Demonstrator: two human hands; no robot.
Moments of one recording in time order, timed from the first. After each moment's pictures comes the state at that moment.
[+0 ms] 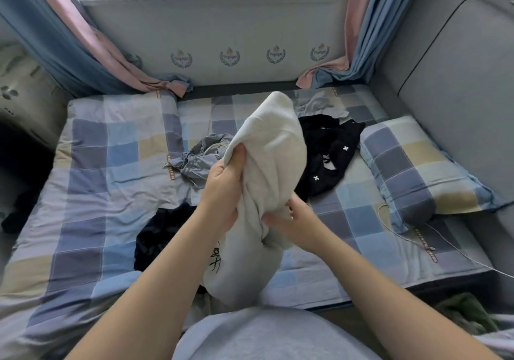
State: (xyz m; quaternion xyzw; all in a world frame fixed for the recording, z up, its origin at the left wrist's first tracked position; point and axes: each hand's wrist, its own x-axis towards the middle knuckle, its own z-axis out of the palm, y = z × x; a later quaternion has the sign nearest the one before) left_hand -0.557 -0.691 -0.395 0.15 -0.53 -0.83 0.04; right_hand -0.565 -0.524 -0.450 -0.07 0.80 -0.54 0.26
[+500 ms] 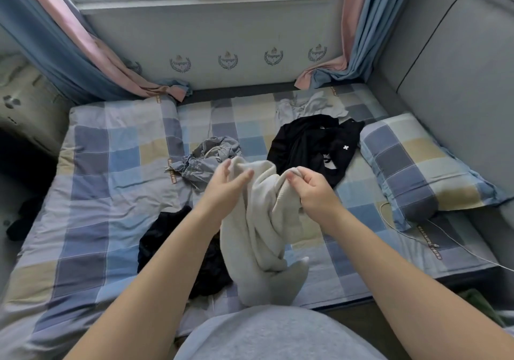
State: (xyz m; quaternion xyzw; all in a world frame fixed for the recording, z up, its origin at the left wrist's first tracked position) left_hand -0.565 -0.710 -0.425 0.20 -0.72 -0.66 -0.06; right_hand -0.593 -0.516 -0.420 -0.06 0.78 -0.60 0.16
